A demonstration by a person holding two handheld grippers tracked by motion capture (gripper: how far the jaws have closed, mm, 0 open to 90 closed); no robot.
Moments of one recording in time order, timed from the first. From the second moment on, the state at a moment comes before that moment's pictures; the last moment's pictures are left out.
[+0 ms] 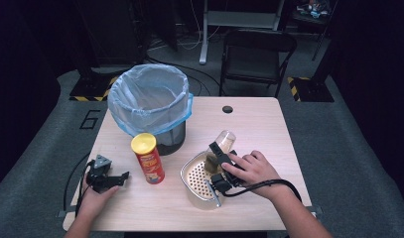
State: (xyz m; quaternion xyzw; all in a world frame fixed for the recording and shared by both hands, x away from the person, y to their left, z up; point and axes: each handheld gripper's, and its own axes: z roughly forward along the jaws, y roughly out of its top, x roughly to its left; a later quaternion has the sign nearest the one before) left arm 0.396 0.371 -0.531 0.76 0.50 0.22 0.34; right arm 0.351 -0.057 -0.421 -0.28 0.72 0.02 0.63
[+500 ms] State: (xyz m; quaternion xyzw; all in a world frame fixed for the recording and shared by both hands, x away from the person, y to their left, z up) left arm 0.396 0.371 -0.531 0.76 0.50 0.22 0.34; right arm 0.347 -0.057 -0.414 -0.30 0.71 0.02 0.64
